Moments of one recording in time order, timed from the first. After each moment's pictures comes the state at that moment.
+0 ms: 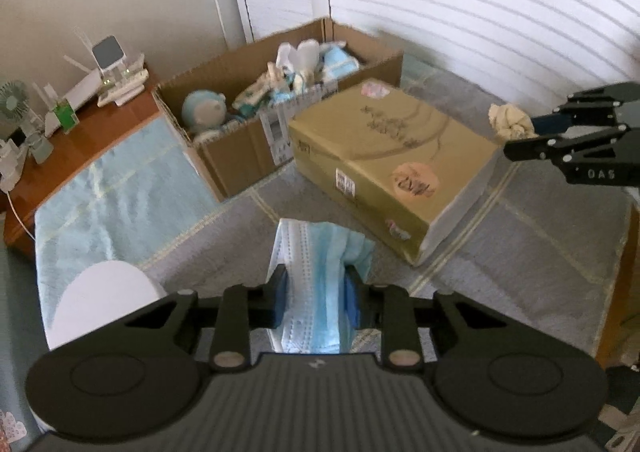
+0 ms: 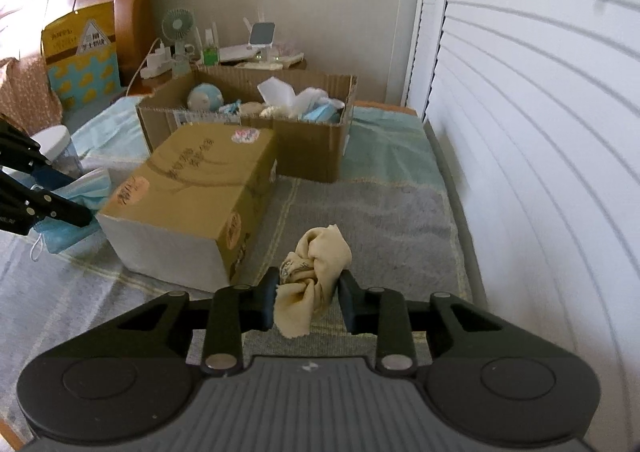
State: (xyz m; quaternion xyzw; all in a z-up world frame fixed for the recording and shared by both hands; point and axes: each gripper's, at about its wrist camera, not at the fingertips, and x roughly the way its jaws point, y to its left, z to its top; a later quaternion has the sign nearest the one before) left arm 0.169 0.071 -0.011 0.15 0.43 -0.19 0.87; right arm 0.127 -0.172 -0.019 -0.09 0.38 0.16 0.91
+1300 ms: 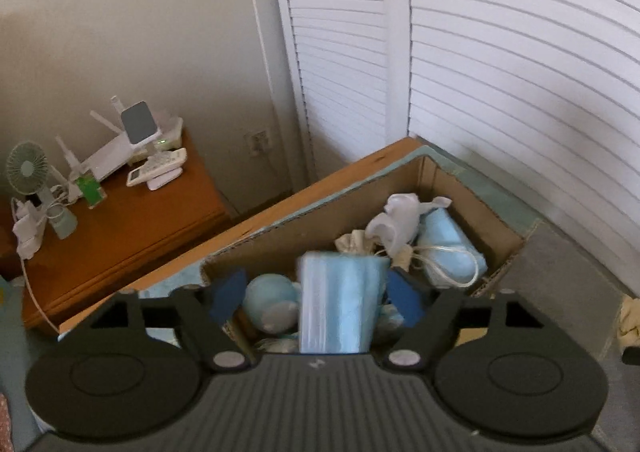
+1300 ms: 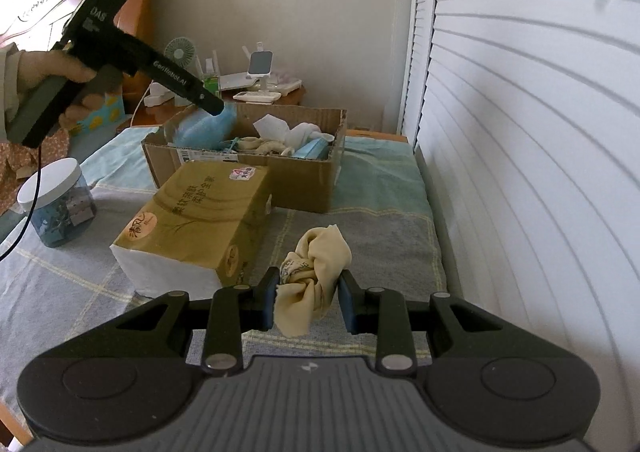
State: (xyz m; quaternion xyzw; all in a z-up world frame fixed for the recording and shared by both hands) left arm 0.324 0.053 0.027 0.12 0.38 -0.14 0.91; right arm 0.120 -0.182 0.002 -0.07 0.35 0.17 0.92
